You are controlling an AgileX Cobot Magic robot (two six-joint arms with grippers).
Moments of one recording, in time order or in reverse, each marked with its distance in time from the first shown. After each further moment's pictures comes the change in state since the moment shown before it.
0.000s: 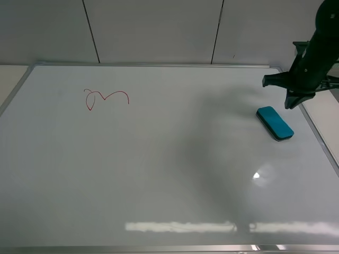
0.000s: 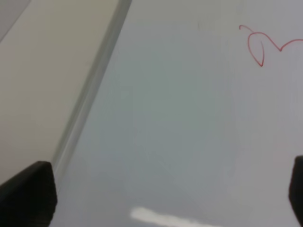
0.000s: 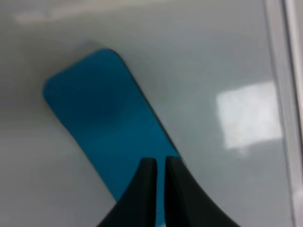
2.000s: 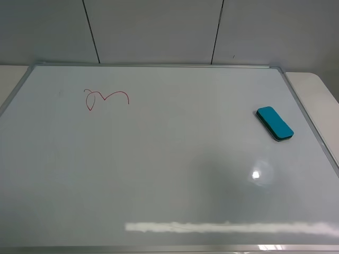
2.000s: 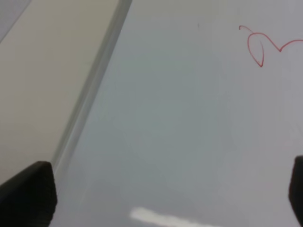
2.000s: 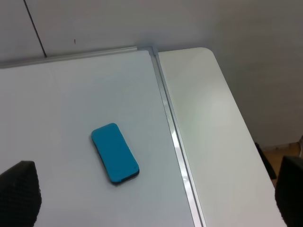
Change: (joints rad) left arm 0.000 0.000 0.000 0.000 0.000 0.000; right arm -0.103 -1.508 0.463 0.037 0.101 -0.200
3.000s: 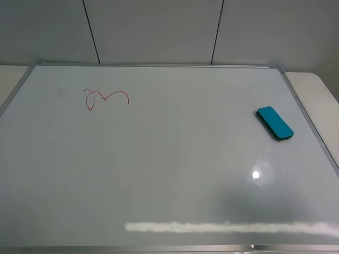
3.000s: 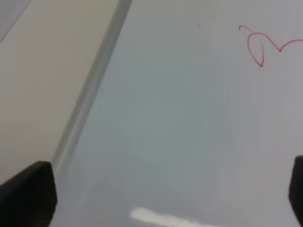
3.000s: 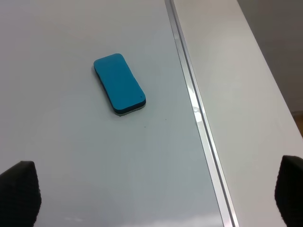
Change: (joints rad) left arm 0.000 0.000 0.000 0.000 0.000 0.000; right arm 0.000 -0.373 0.298 0.057 0.118 -0.057
